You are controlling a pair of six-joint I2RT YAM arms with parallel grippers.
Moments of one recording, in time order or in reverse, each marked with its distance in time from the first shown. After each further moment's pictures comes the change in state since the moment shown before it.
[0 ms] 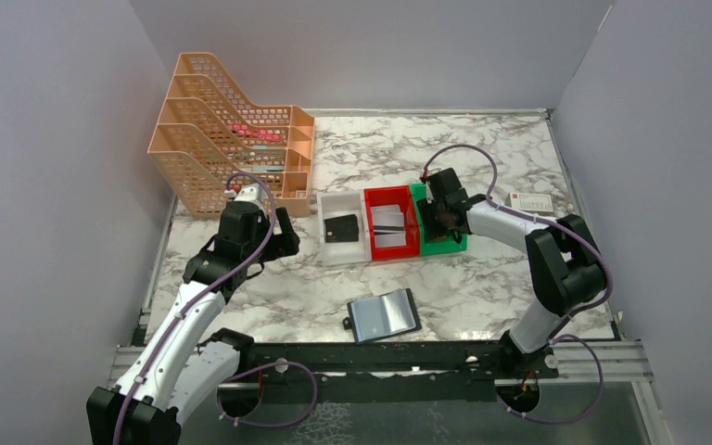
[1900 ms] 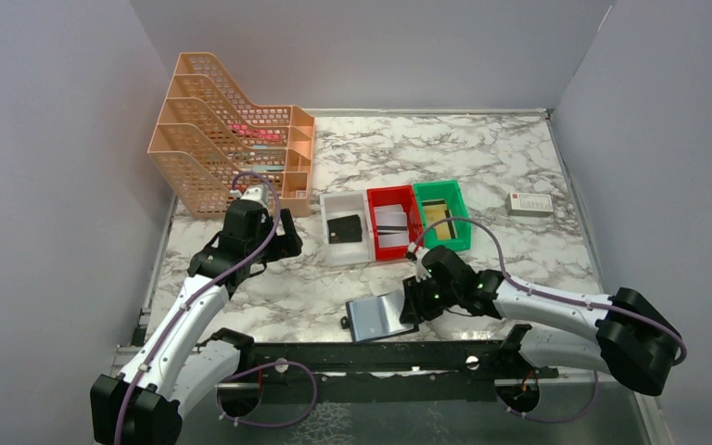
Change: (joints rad) left arm 0.000 0.051 -0.006 0.008 0.027 0.001; right arm 0.436 -0.552 -0.534 0.082 -0.436 0.478
